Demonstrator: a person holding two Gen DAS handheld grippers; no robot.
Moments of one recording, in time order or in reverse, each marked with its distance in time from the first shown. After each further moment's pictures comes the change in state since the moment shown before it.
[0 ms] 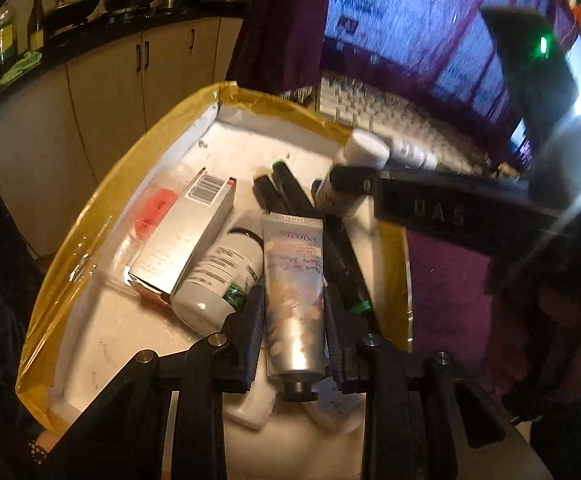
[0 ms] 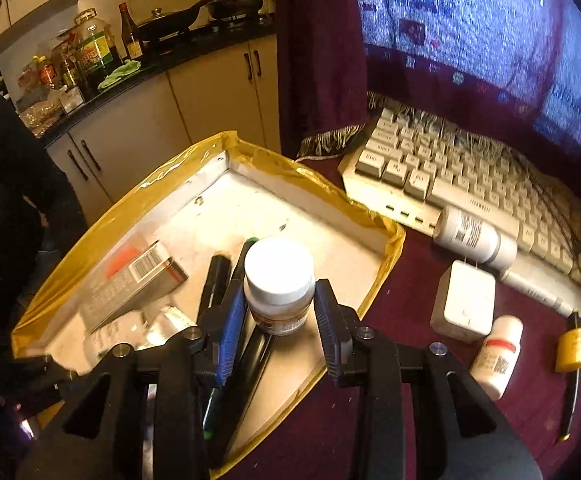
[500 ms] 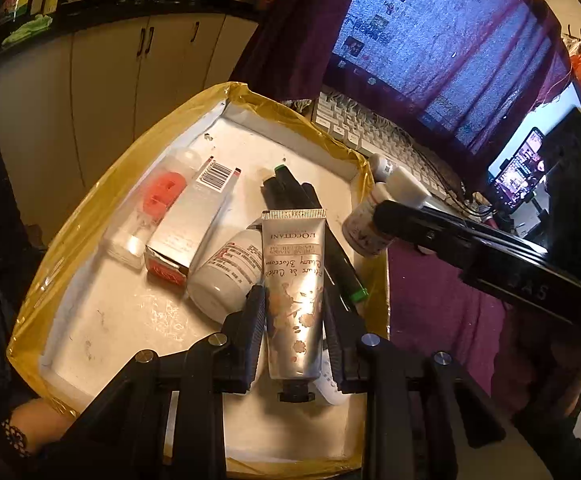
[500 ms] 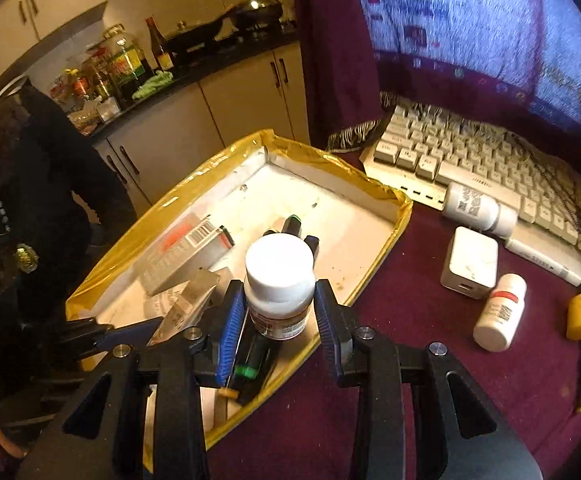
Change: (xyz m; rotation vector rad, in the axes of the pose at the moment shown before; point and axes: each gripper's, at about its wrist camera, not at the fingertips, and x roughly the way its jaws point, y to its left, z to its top) left arm -0.019 0.026 -0.010 -0.117 -0.049 -0.141; right arm -0.037 0.000 -0.024 0.030 -0.001 0.138
